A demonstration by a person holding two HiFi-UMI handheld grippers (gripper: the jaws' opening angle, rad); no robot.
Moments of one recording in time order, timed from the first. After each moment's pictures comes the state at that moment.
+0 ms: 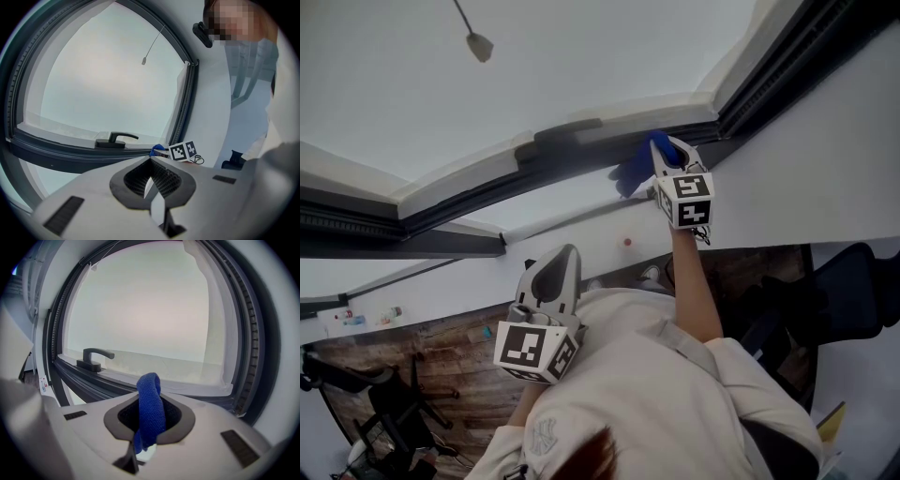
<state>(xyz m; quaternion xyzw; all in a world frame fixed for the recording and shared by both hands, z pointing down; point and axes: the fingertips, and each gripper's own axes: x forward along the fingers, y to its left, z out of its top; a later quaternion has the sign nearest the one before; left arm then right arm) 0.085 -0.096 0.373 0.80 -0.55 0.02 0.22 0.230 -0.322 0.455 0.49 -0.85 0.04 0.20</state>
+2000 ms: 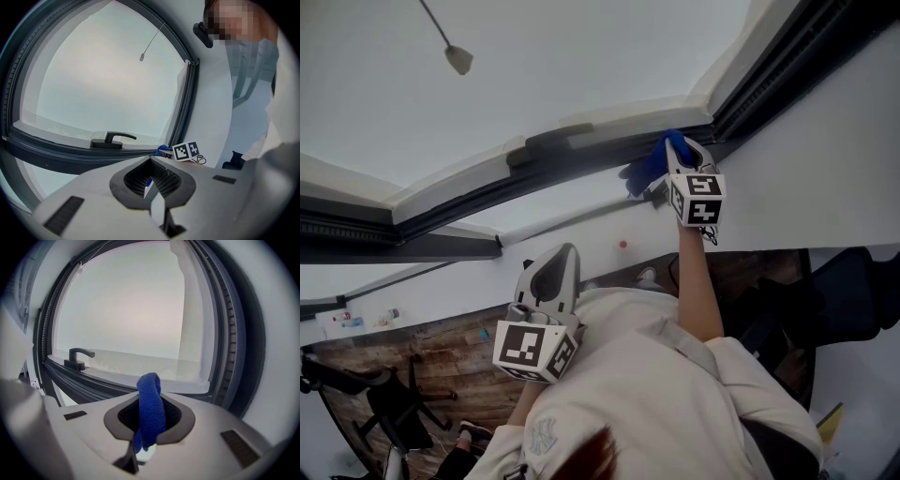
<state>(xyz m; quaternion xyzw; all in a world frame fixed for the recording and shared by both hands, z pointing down) 0.097 -0.110 0.376 0.80 -0.55 0.02 0.23 0.278 -0.341 0.456 0.53 -0.82 0.05 0.19</state>
